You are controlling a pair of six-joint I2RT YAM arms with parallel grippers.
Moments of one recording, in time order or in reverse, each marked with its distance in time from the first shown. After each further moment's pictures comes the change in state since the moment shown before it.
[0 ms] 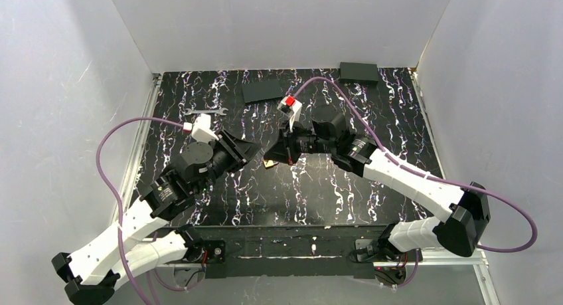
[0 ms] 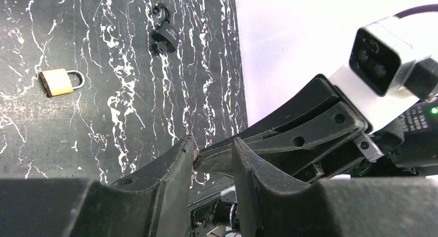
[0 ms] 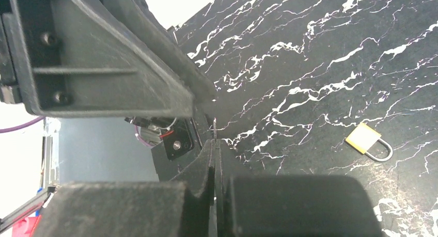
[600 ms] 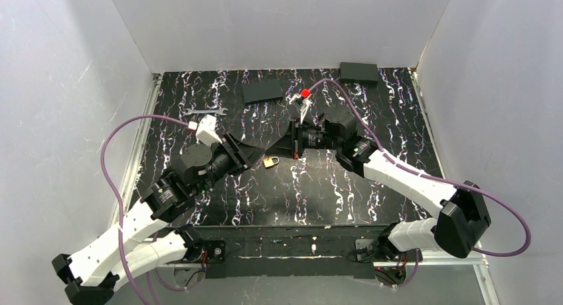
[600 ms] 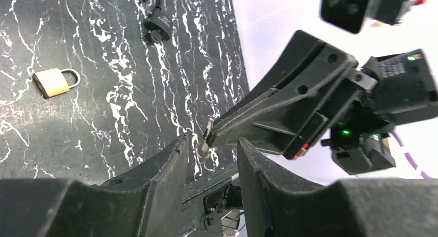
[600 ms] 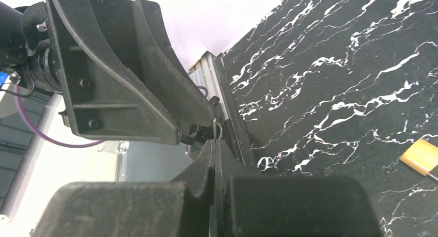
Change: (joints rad) left arm 0.000 -0.043 -0.039 0.030 0.073 0.089; right arm -0.114 0.000 -0.174 0.373 -0.215 0.311
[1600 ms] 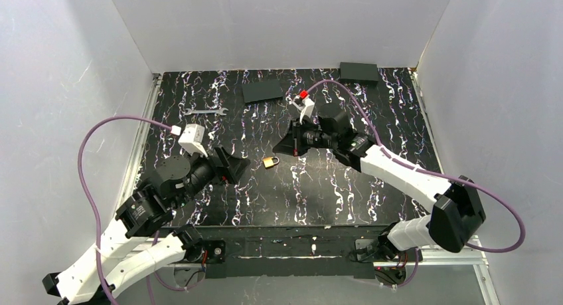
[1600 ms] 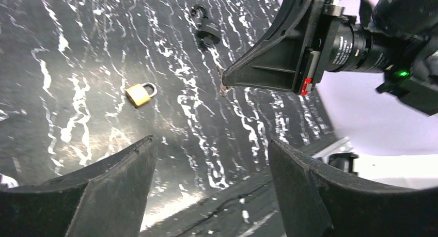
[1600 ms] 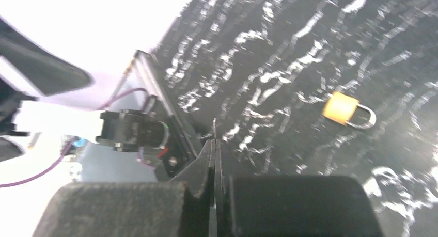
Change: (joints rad) left arm 0.000 -0.142 0.055 -0.241 -0.061 0.393; right arm -0.024 0.068 0.079 -0.325 0.227 -0.159
